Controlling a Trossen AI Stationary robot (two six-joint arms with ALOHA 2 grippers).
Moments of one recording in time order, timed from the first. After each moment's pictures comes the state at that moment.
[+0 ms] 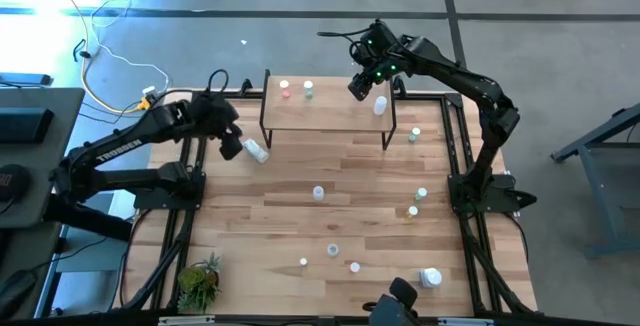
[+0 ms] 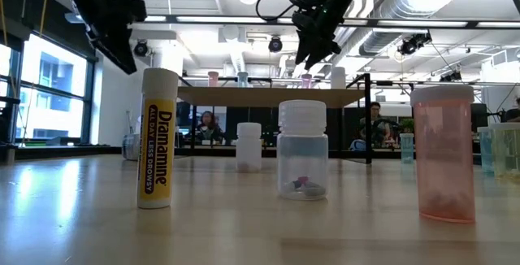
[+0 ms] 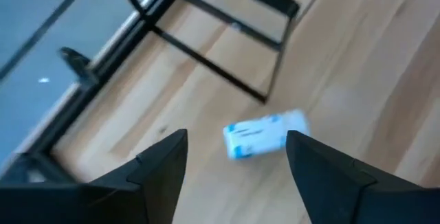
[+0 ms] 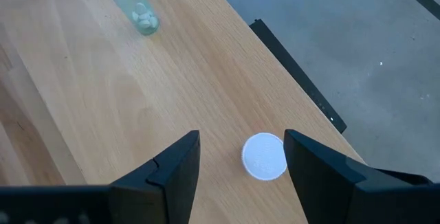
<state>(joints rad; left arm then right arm) 0.69 0.87 0.83 -0.92 -0.15 0.05 -0.67 1.79 1.80 -0.96 -0.08 -0.01</state>
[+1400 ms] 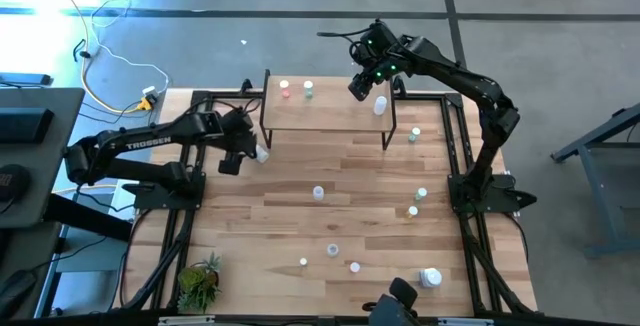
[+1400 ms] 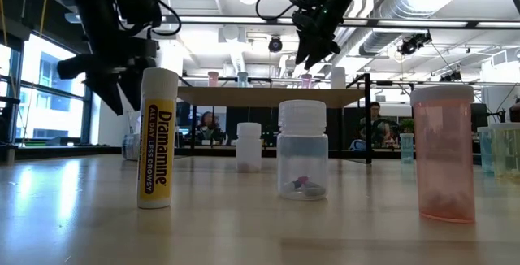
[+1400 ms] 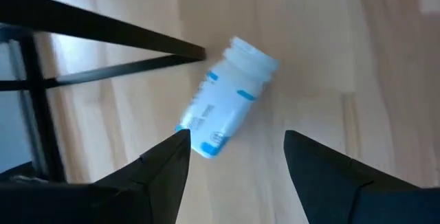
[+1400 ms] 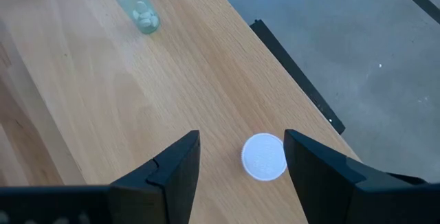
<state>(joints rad) 0.58 1.09 0.71 -0.81 -0.10 0.68 -0.67 1.79 1.80 -0.96 -0.08 -0.02</state>
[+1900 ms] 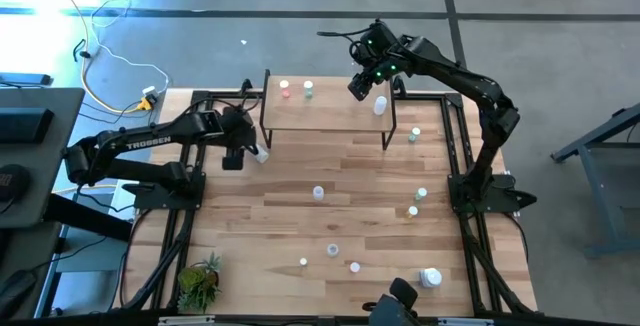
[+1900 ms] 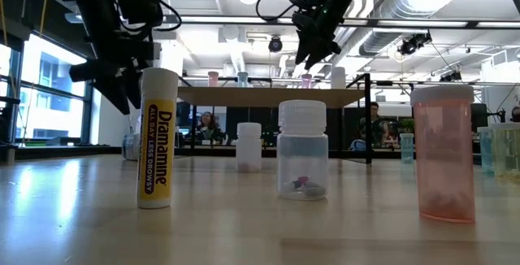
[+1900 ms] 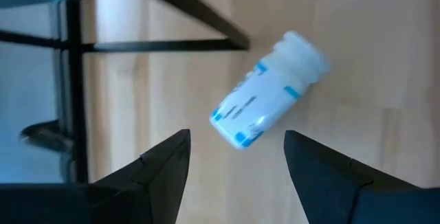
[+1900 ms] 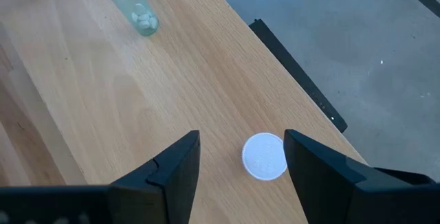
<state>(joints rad) 0.60 1.09 0.71 -0.79 -0.22 0.55 -0.67 1.79 1.80 -0.96 -0.08 0.00</state>
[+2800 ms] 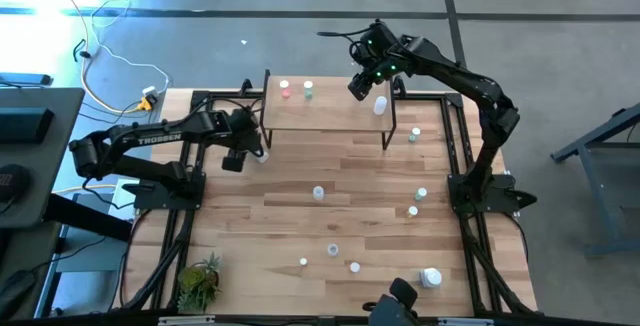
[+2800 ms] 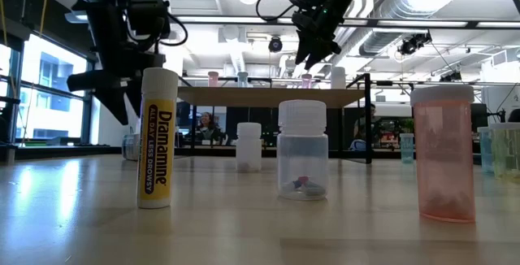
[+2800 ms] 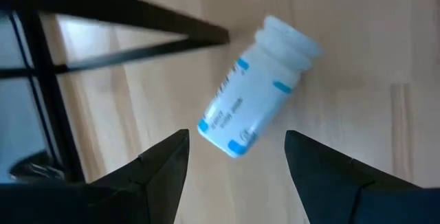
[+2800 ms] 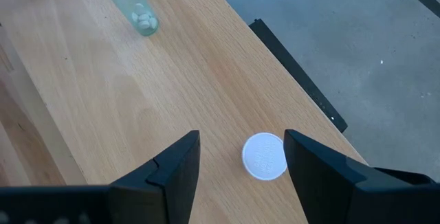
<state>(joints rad) 0.61 1.19 0.71 -0.75 -0.18 0.72 -0.67 1.79 1.80 -0.96 -0.08 0.00</state>
